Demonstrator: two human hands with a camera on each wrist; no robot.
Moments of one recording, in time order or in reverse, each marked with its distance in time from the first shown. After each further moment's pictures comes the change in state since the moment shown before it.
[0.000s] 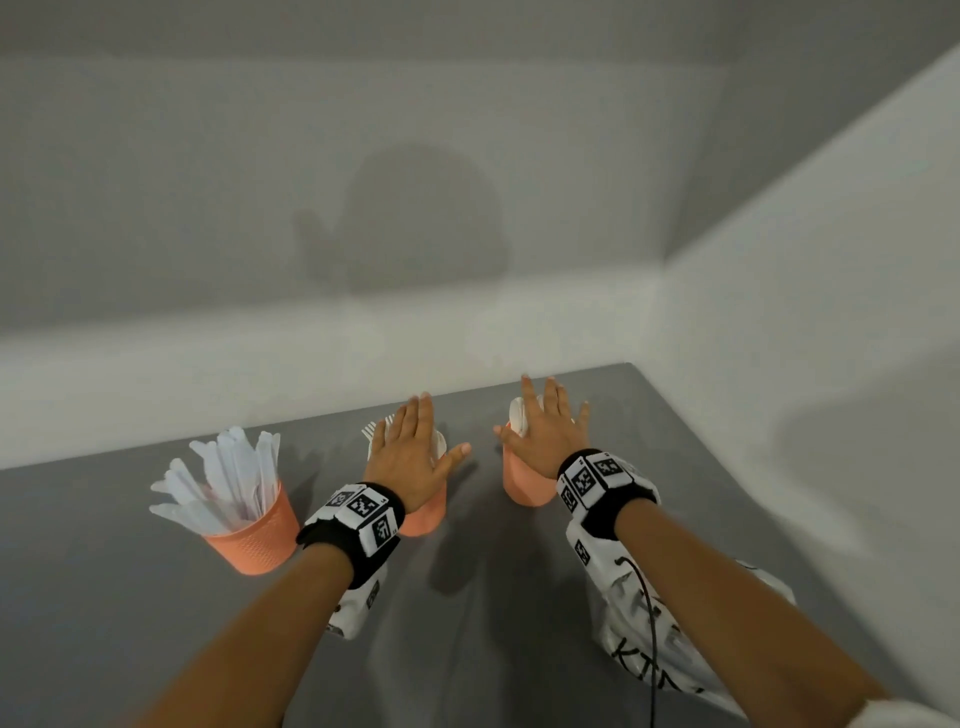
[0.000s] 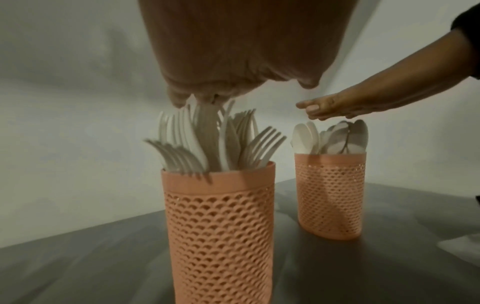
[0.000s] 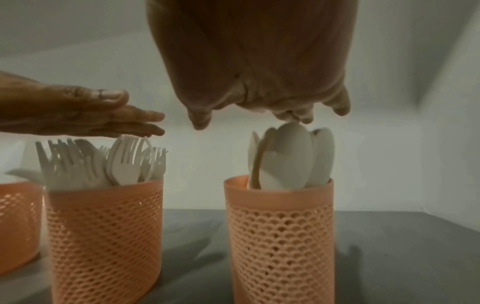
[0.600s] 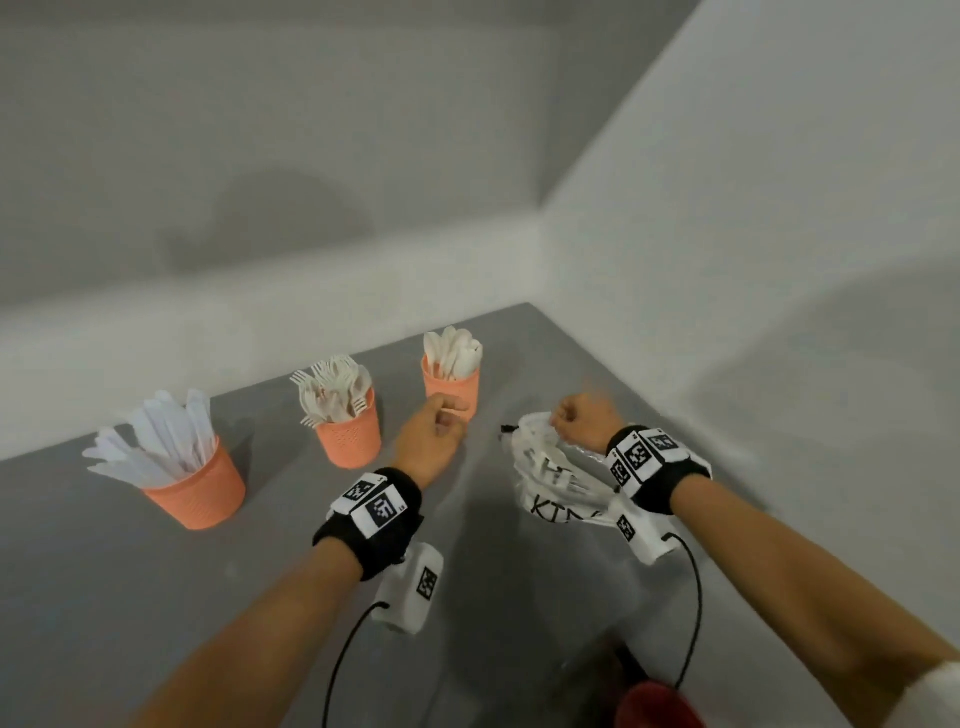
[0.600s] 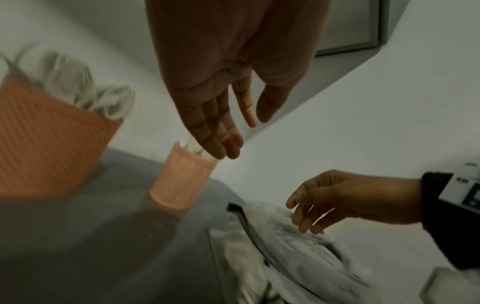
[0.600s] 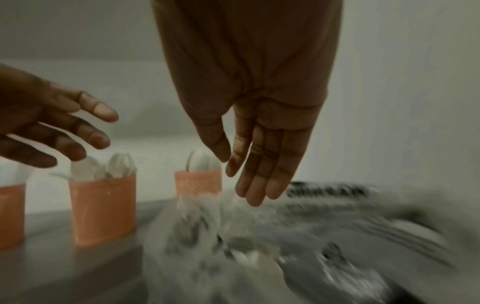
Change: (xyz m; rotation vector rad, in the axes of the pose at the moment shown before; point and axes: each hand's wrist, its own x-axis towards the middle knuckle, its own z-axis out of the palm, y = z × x) left_hand -0.100 0.094 0.023 -0.852 -0.025 0.135; right_hand -0.156 0.099 -0.004 0.310 0.010 0.234
